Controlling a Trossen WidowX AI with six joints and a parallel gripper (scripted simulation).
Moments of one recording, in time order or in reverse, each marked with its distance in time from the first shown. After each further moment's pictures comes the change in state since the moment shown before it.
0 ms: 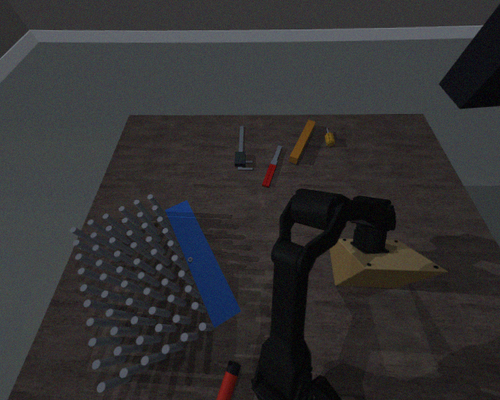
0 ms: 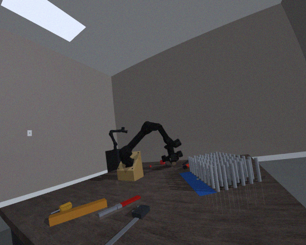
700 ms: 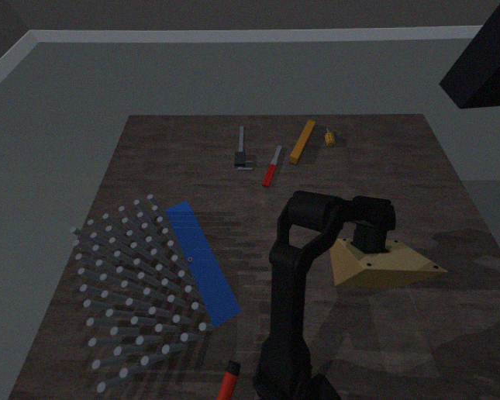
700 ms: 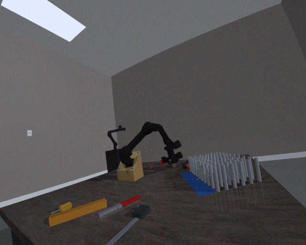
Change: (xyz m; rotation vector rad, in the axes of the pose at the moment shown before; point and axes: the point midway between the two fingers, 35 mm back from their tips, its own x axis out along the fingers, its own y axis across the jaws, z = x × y) arm 0.009 -0.004 0.007 0.001 -0.002 -0.002
